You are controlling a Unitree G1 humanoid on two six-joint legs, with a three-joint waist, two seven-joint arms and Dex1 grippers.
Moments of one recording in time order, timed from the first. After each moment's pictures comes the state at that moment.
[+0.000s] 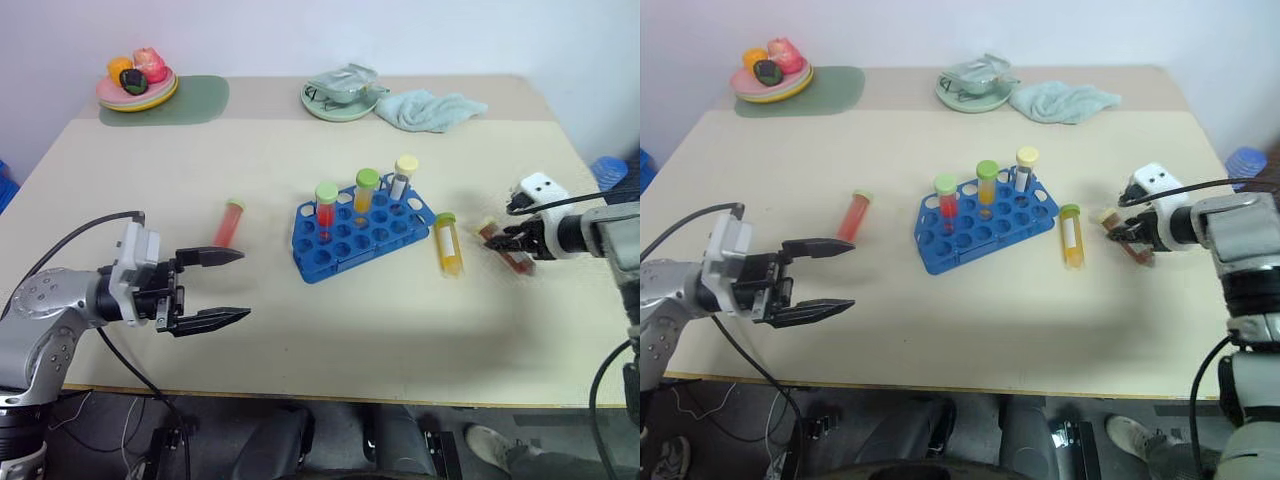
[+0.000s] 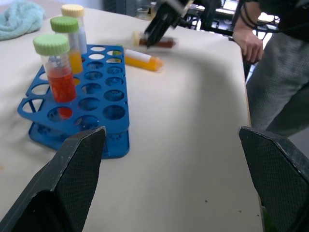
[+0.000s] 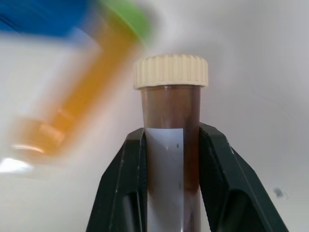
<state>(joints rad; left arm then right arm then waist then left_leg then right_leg) -0.06 0.84 0.25 -0.31 -0.73 0.38 -1.27 -0.63 -0.94 -0.11 0.06 0.26 0.97 1.05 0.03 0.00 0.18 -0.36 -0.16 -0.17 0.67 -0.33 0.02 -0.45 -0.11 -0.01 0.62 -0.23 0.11</state>
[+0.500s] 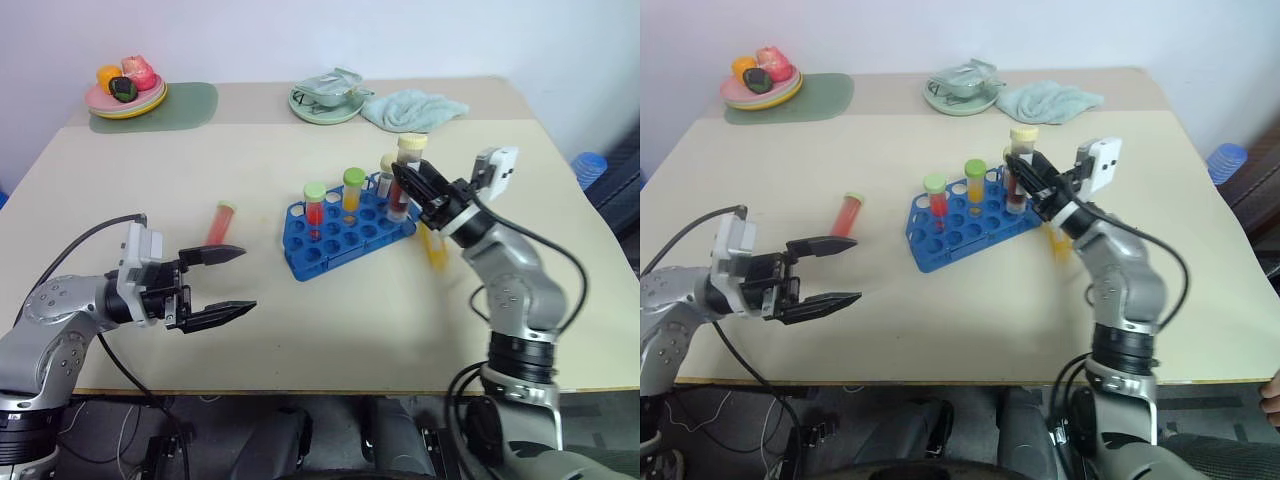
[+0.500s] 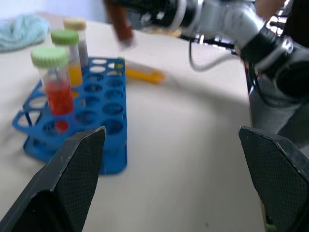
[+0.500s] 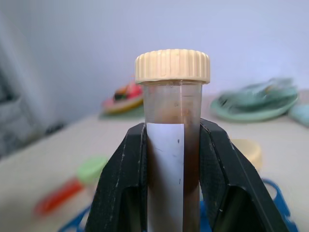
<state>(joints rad) -0.08 0.78 0.24 -0.31 -0.73 0.39 -1.22 -0.50 -0.11 -0.29 0.00 0.40 0.28 0.64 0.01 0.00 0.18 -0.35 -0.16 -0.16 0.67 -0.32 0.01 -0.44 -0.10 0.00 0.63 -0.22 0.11</state>
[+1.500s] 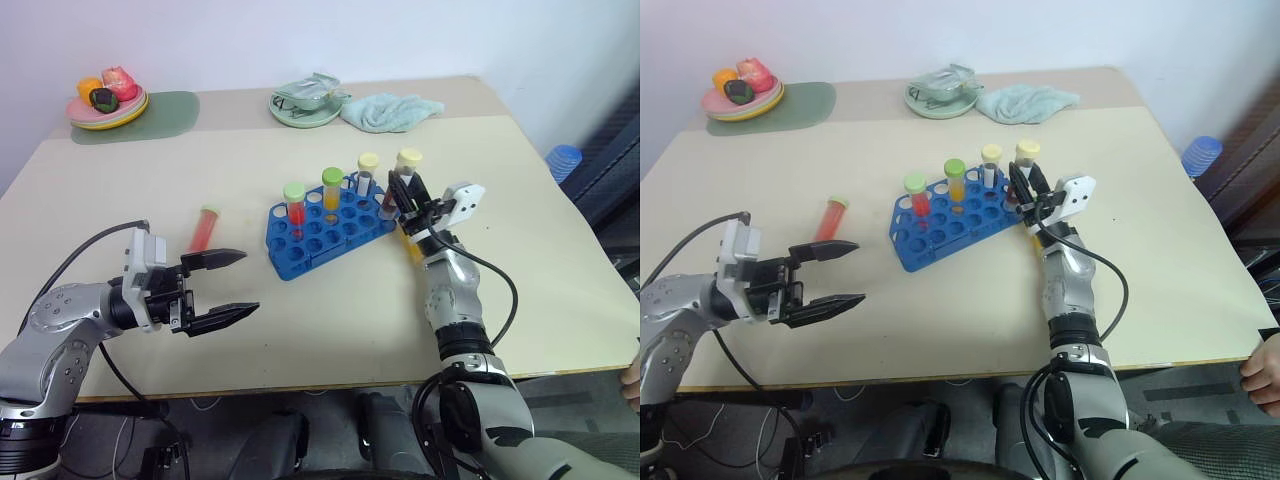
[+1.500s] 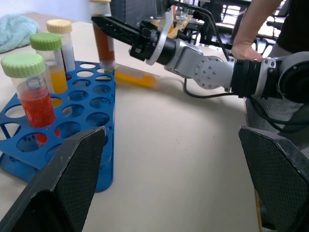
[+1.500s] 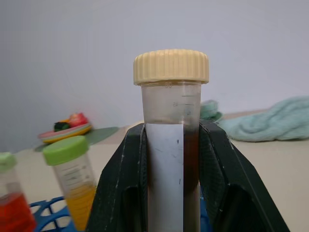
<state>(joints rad) -0.03 0.76 0.24 -0.34 -0.73 0.39 -1.17 -0.60 -0.07 -0.23 0.59 0.37 -0.34 0.67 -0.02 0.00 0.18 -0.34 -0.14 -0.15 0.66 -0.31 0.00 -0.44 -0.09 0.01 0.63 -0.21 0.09</state>
